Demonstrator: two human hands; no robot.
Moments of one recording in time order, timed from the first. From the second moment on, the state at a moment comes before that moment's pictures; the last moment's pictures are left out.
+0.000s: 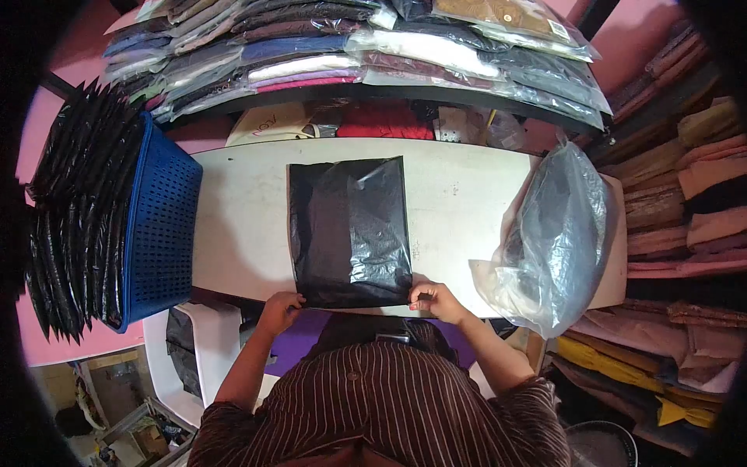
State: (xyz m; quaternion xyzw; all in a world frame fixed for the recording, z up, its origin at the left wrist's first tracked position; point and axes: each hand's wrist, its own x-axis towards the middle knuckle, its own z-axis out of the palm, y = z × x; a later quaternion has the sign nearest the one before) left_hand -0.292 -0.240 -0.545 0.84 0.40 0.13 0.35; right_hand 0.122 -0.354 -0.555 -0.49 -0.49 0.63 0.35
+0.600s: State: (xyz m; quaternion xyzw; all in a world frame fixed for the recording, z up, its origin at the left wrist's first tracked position) left_hand -0.288 -0.246 -0.545 0.83 0.42 0.12 0.34; right_hand 0.101 -0.366 -0.568 -0.46 -0.31 0.63 0.54
